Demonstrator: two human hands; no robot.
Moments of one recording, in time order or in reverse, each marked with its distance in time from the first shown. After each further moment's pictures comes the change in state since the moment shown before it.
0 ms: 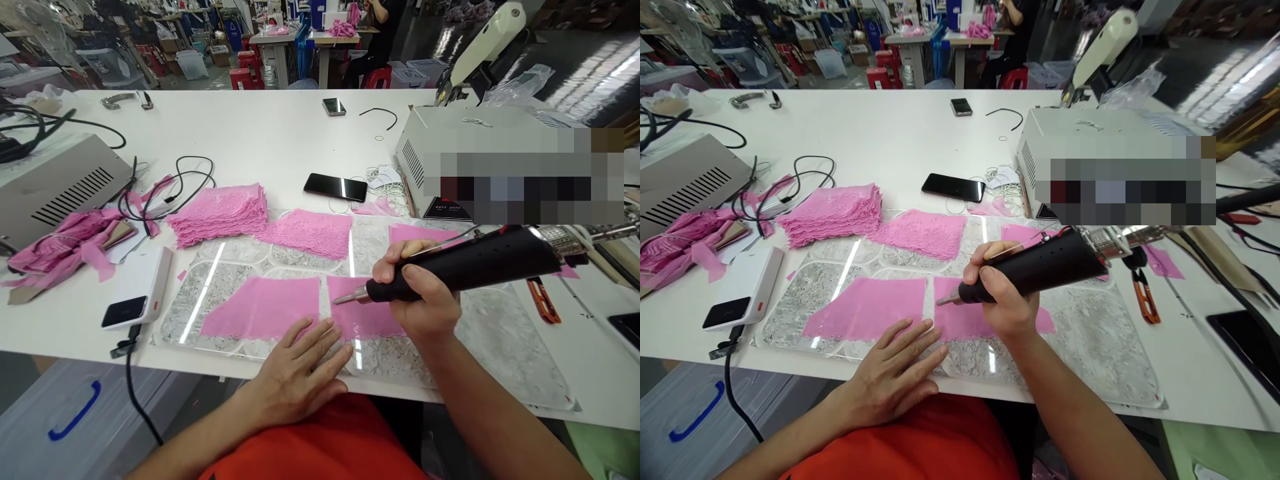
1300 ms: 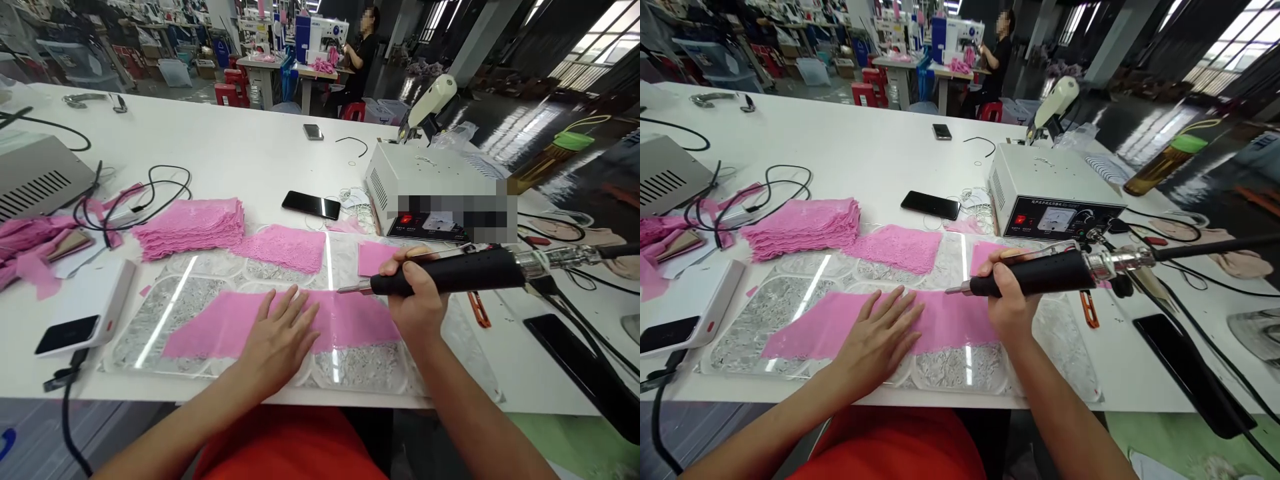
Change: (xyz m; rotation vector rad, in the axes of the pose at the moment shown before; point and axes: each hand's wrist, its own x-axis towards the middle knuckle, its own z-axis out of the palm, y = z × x) left_hand 0.040 -0.023 0.015 0.178 -0.082 -0.234; right_hand 0.019 -0.021 -0.030 -0.099 0.259 -0.120
